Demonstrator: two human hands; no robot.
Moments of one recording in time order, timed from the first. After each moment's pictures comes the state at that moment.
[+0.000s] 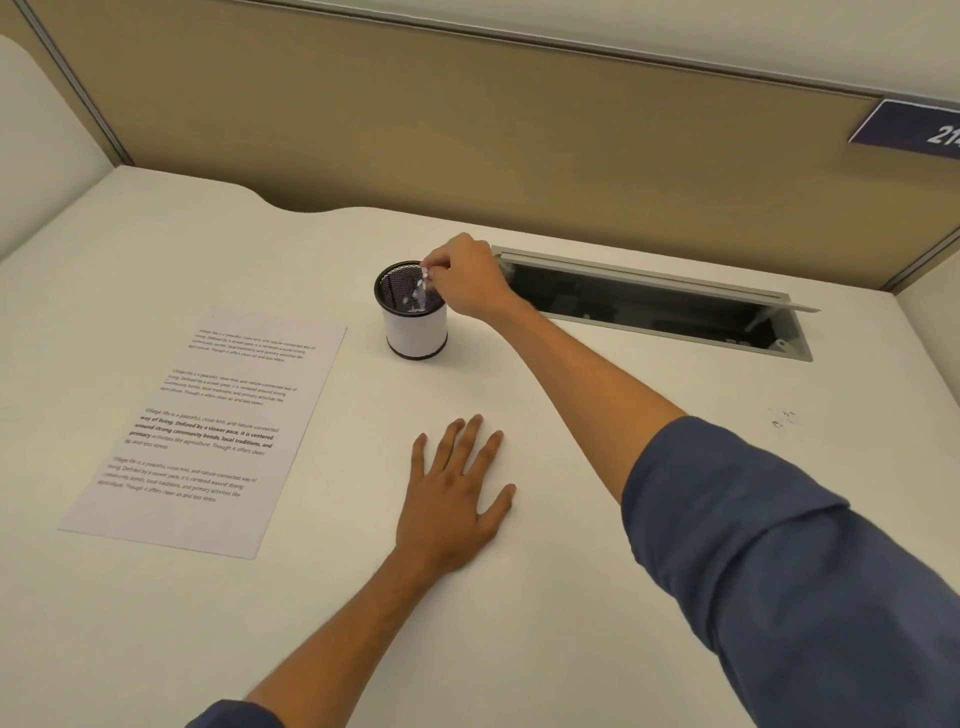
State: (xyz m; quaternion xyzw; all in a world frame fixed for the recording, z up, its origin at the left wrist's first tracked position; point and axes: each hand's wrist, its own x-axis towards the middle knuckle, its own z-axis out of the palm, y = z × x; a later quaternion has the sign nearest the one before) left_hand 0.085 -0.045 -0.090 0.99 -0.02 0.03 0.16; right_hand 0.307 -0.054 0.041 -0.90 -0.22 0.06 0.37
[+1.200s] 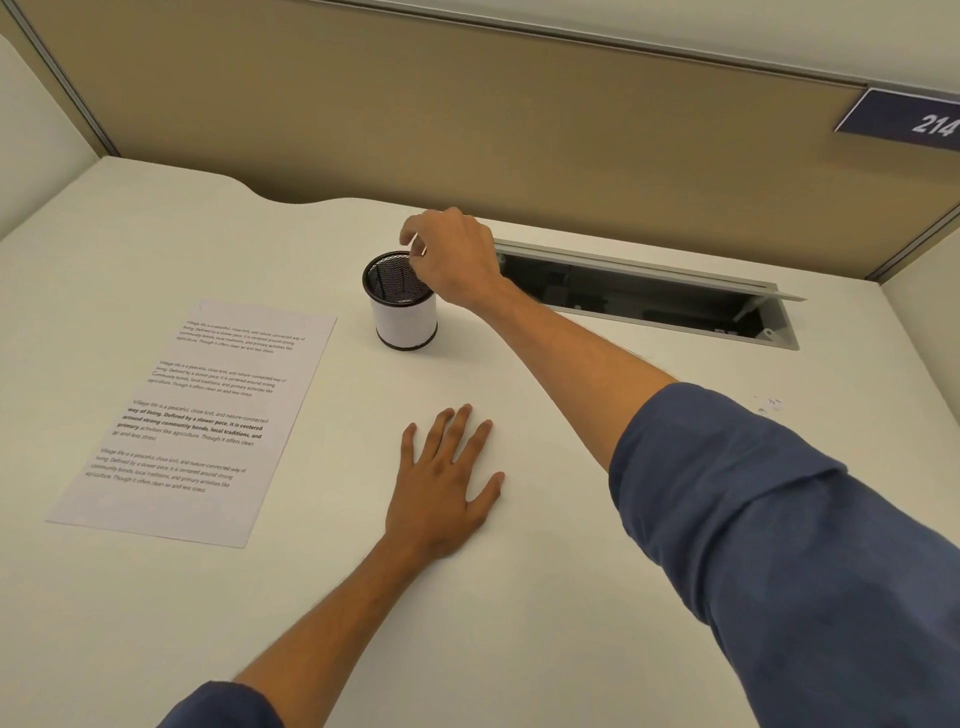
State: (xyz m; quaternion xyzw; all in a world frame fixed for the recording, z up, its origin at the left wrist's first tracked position) left_hand 0.085 -0.045 -0.093 0.99 -0.02 0.04 0.15; right_hand 0.300 -0.054 0.058 -0.94 -0.29 -0.07 0.18
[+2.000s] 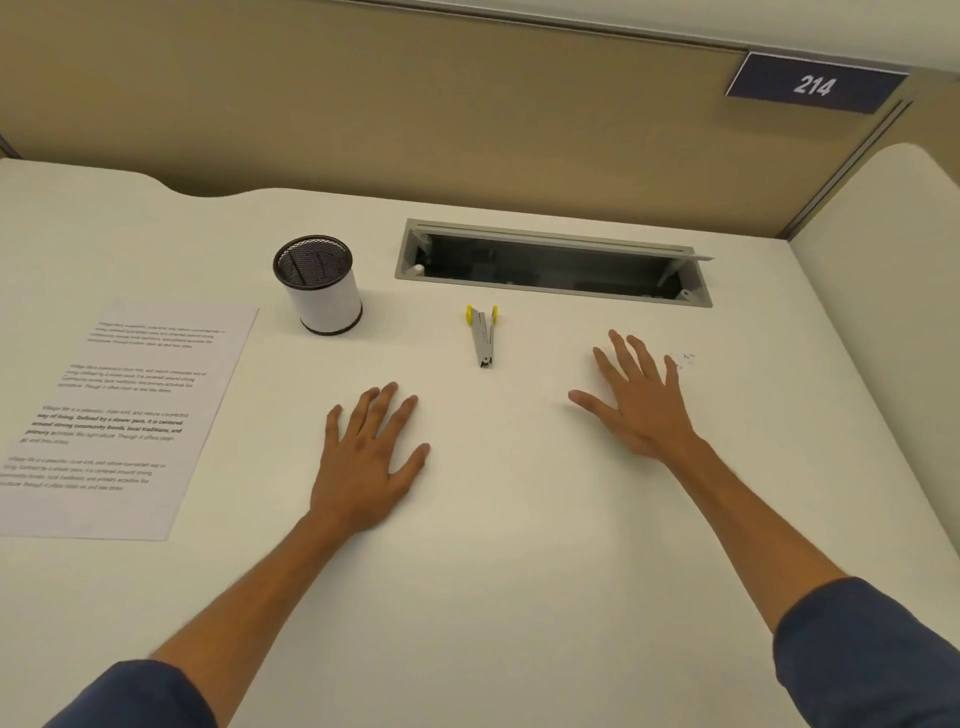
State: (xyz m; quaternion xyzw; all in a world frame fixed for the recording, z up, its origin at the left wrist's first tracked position) left_hand 0.084 -0.045 -0.092 0.99 -0.02 0.05 0.12; right_hand 0.201 -0.385 -0.042 -0.99 -0.11 0.07 0.00
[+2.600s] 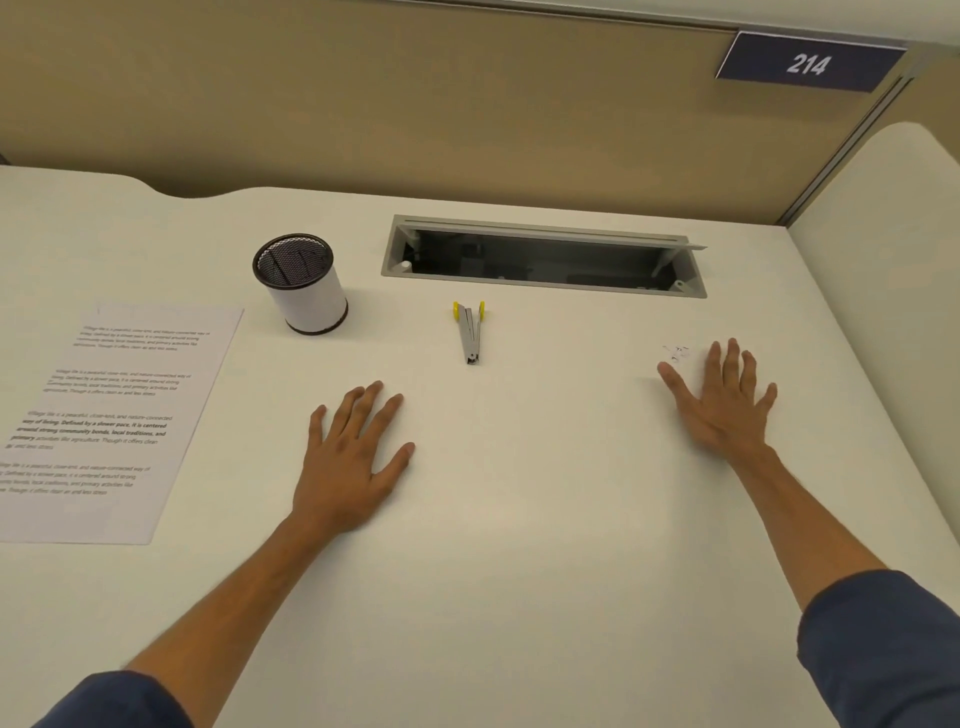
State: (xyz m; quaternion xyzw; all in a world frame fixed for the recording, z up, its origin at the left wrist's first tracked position) left_hand 0.083 -0.047 -0.089 0.99 -0.02 0.04 0.13; right_hand 0.209 -0.480 -0.058 -0.99 0.13 0.08 0.08
